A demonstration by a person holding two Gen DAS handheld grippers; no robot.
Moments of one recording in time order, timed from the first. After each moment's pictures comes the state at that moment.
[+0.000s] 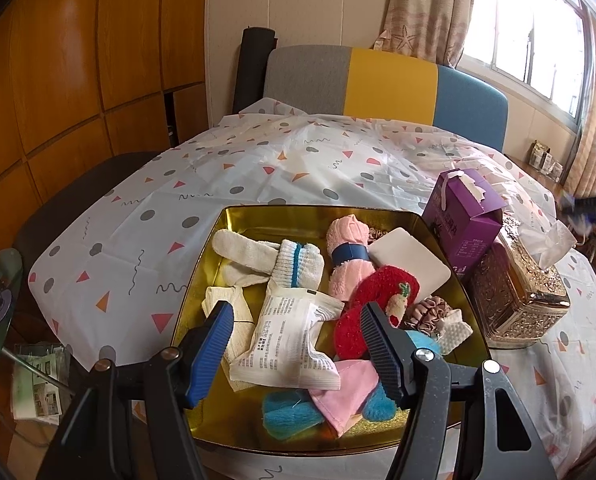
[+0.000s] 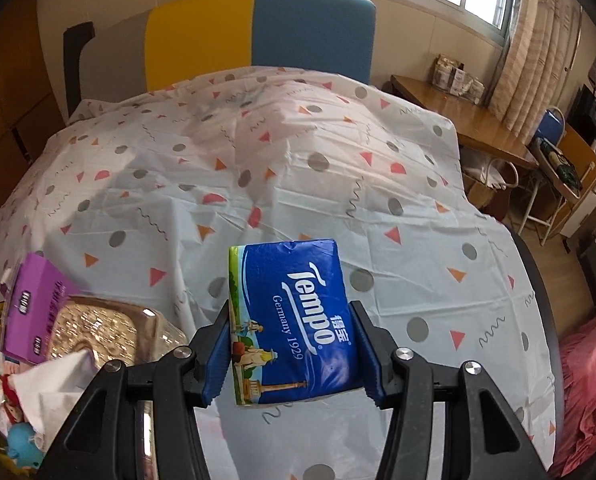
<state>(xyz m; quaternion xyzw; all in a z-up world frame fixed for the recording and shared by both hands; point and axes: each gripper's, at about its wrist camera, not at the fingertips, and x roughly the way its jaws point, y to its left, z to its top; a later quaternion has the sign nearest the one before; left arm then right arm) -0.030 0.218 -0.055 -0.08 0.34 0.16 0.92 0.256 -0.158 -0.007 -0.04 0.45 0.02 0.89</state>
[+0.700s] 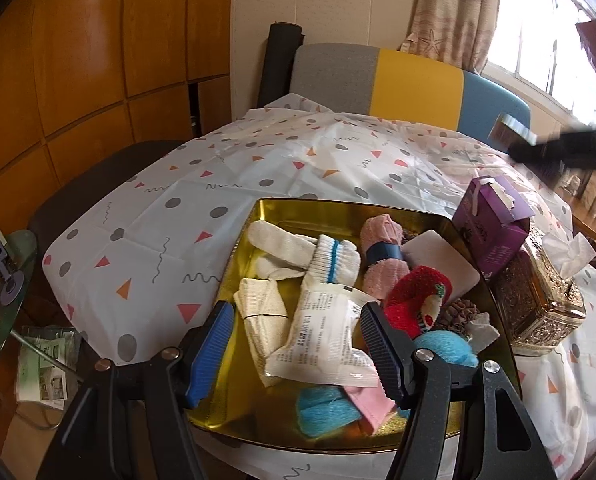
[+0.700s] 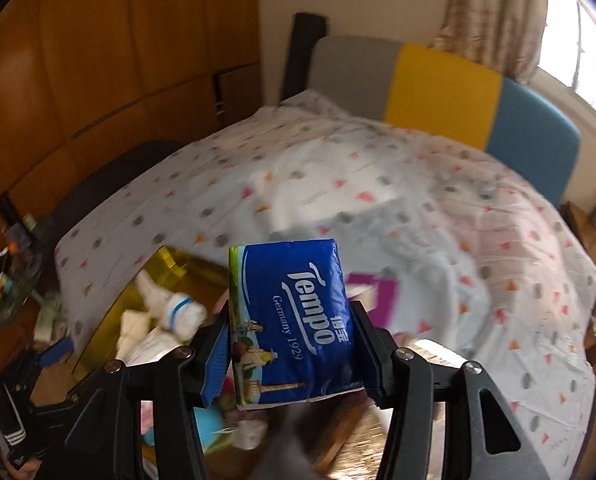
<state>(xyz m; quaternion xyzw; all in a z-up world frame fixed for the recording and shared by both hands) -0.041 0.243 -0.060 -0.10 0.34 0.19 0.92 0.153 0.094 0.044 -0.15 0.40 0.33 0.84</state>
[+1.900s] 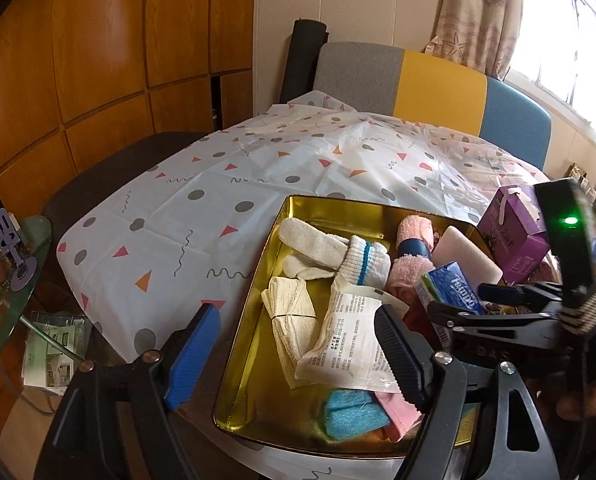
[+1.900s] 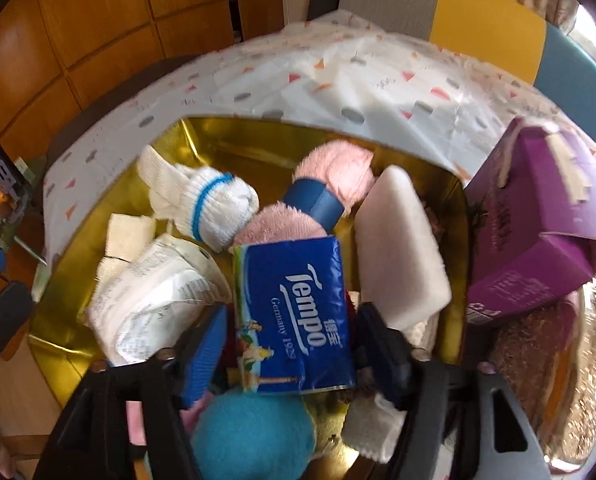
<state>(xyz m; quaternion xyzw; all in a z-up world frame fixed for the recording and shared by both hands) -0.044 0.260 -0.062 -0.11 0.34 0.22 0.91 0.108 0.152 -0.105 -0.17 0.46 0.32 0.81</state>
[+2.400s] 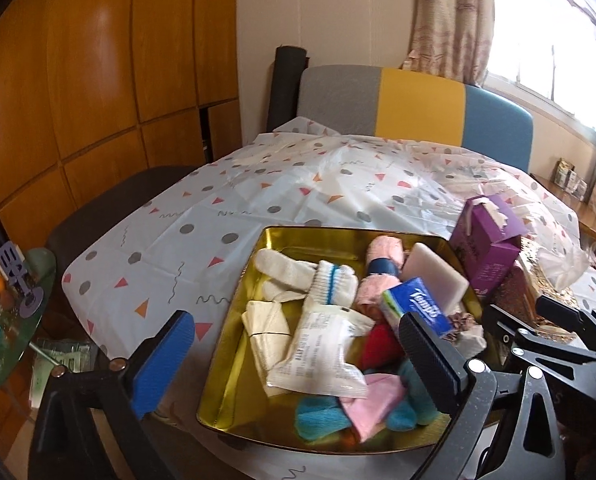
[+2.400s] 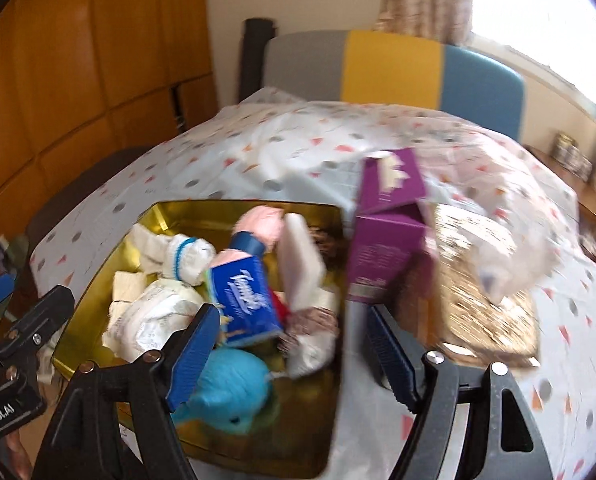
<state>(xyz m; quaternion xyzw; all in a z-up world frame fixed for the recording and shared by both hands) -0.048 0.221 -0.035 -0.07 0.31 0.21 0.93 0.052 0.078 -0.051 -0.07 0.36 0.22 0.90</state>
